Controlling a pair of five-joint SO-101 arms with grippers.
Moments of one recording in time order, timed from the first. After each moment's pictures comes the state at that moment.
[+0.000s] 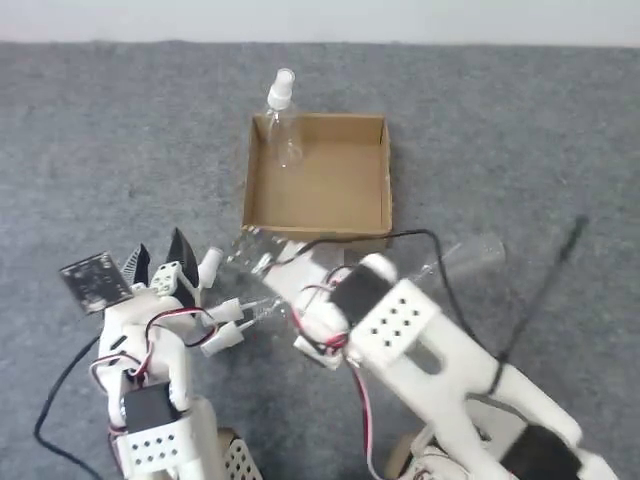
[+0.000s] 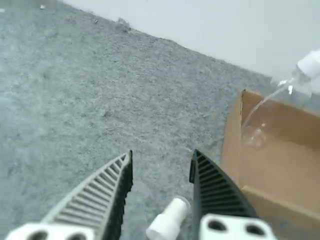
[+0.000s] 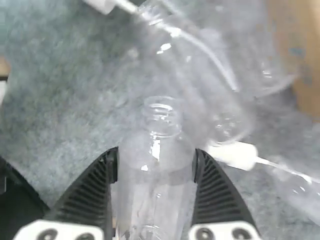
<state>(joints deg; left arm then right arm) -20.5 -103.8 97.3 44.1 14.1 -49.8 -25.9 31.2 81.8 12.2</state>
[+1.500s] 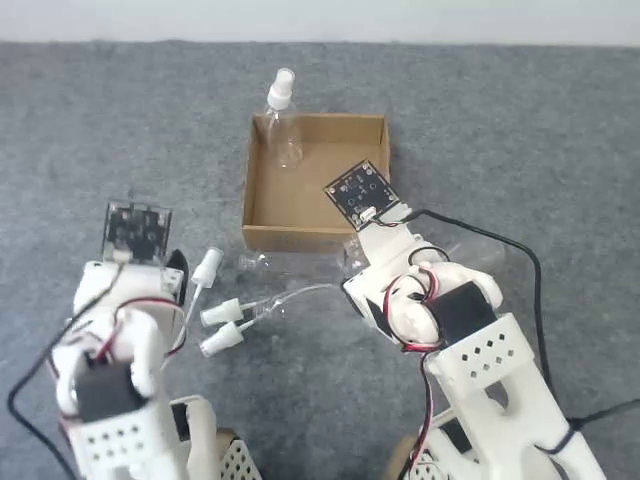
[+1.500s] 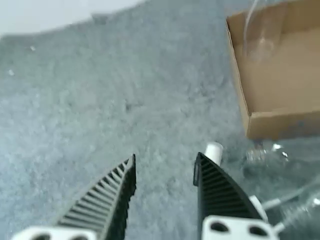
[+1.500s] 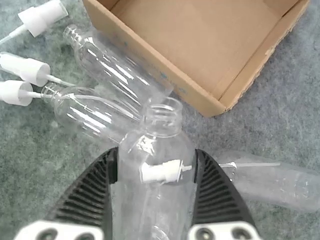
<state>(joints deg) -20.5 -77.4 61.1 70.4 -17.4 -32.0 -46.2 40.7 70.8 8.6</state>
